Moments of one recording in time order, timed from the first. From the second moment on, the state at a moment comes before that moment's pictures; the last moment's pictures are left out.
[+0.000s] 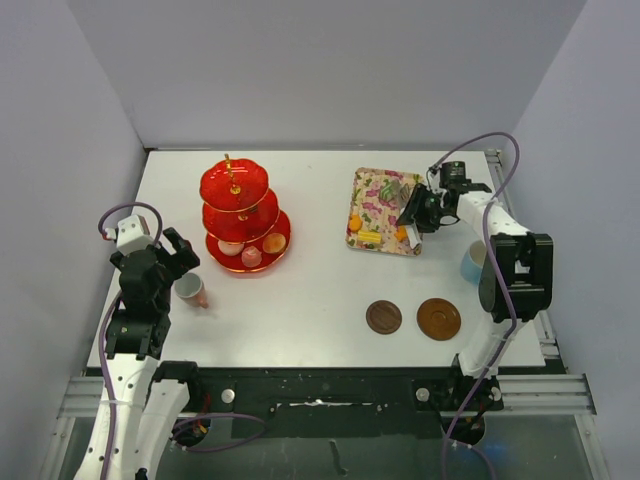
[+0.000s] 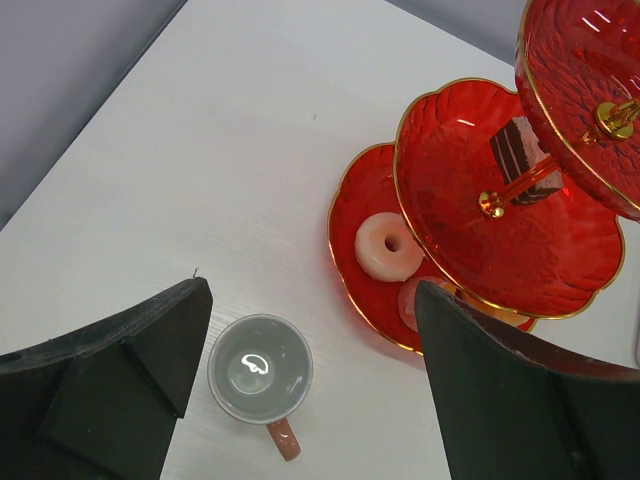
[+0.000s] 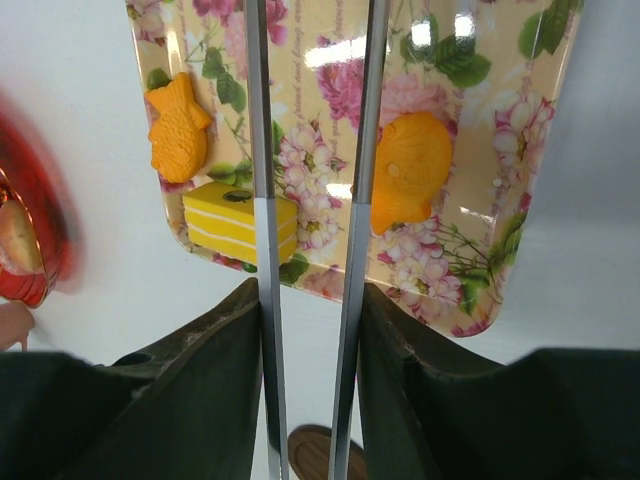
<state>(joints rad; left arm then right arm) -0.05 0.57 0.65 -0.40 -0.30 -0.39 0.03 1.83 1.34 -0.58 -0.37 0.39</state>
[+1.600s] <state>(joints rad) -0.05 0.56 0.65 -0.40 -0.30 -0.39 0.14 1.99 1.82 -0.85 -0.21 0.27</state>
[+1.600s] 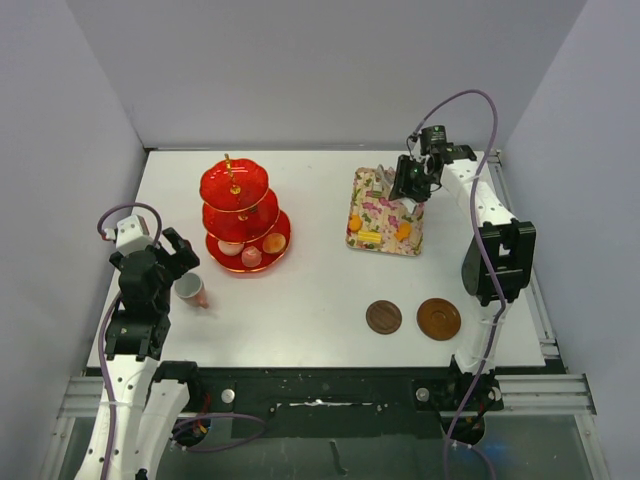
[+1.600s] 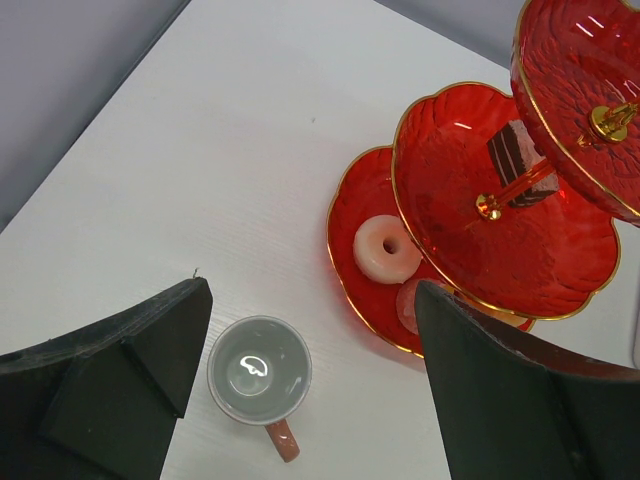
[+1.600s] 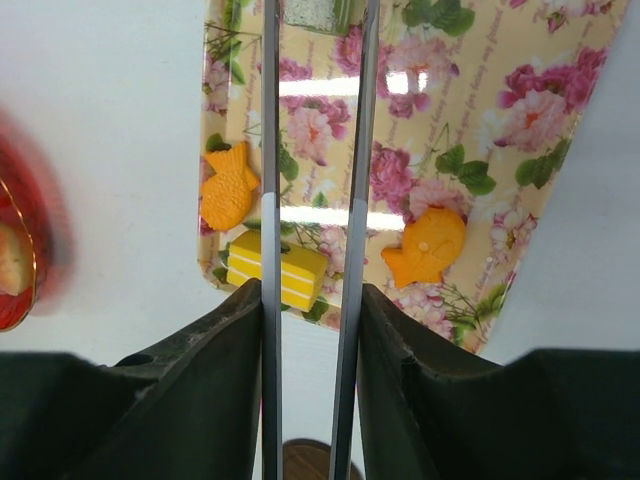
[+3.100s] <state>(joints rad) -0.05 0.56 0.65 -0.40 -0.30 -0.39 0.22 2.03 1.90 -0.96 -0.06 0.22</state>
